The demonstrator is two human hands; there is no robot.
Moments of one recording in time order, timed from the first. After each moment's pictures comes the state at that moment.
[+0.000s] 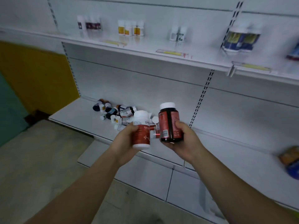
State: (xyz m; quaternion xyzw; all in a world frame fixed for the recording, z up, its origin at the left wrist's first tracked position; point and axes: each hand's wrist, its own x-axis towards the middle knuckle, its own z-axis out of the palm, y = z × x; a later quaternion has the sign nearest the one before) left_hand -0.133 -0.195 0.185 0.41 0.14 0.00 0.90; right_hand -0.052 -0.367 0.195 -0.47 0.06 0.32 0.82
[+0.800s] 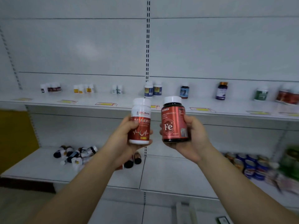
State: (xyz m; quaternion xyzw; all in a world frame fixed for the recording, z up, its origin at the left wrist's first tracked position) left_hand -0.202 -0.409 0.367 0.49 -0.07 0.00 0.87; right_hand -0.154 -0.593 0.367 -0.47 -0.08 0.16 0.86
